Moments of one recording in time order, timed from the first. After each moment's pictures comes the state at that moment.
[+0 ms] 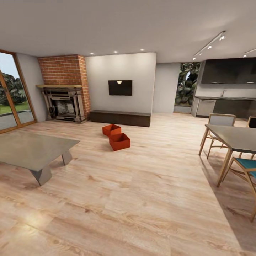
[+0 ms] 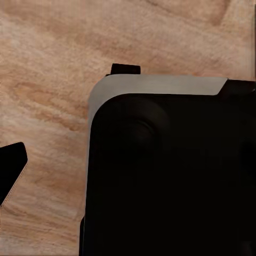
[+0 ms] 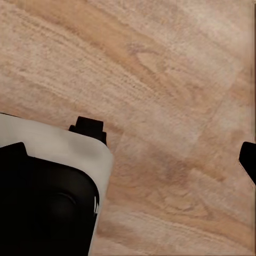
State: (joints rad) left arm 0.00 0.02 0.01 -0.15 0.08 -0.01 0.00; right arm -0.20 -0.05 0.63 0.03 -0.36 -0.09 -0.04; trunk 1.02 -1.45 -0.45
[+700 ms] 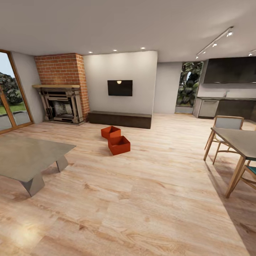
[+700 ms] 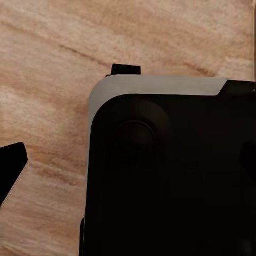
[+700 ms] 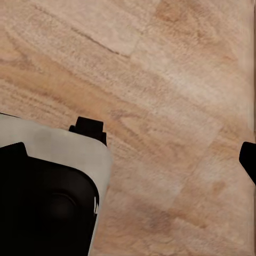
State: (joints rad) left arm 0.00 0.02 0.01 -0.15 0.08 -0.01 0.00; right arm -0.20 -0.05 0.63 0.03 -0.36 -0.09 -0.04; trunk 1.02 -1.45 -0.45
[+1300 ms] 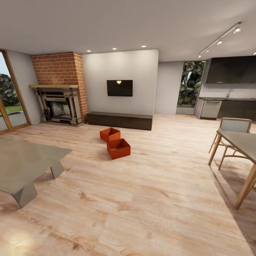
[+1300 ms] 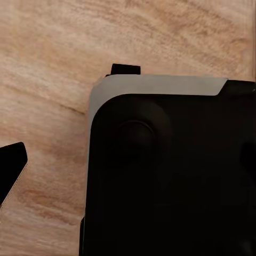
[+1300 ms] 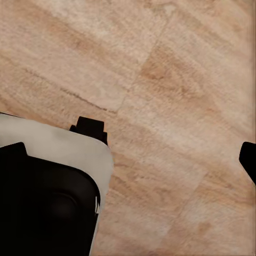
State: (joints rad) left arm 0.00 0.02 0.01 -0.15 0.08 -0.01 0.00; right arm -0.20 -0.04 0.63 0.03 -0.36 -0.09 -0.04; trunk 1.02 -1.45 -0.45
